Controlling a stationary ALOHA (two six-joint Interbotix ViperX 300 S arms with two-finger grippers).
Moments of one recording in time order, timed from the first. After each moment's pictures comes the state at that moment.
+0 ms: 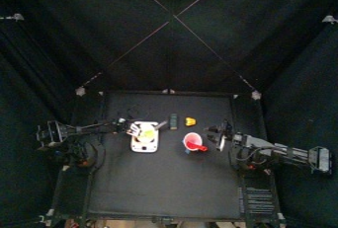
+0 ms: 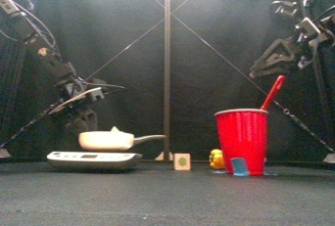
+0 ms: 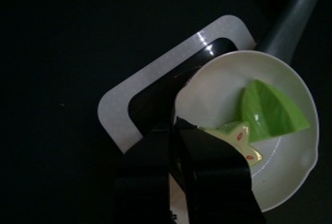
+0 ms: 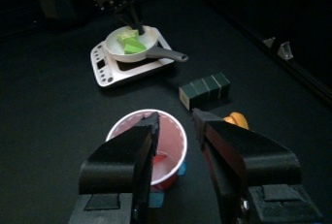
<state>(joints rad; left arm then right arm) 0.46 -0.18 0.93 0.38 0.21 -0.90 -0.36 -0.90 1.18 -0.12 0.00 0.17</state>
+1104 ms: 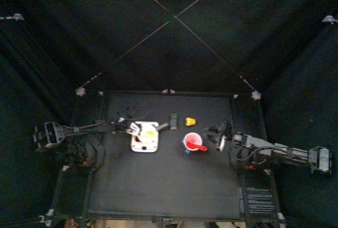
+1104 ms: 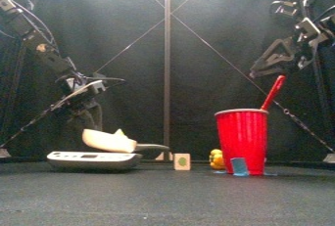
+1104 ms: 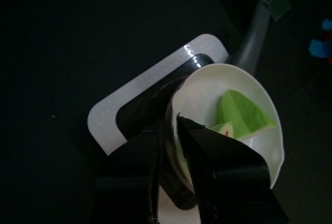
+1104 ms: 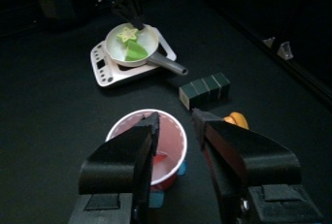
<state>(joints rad) 0.46 -0.25 0.93 0.37 0.17 -0.90 -0.36 -0.90 1.18 -0.11 0.00 0.17</state>
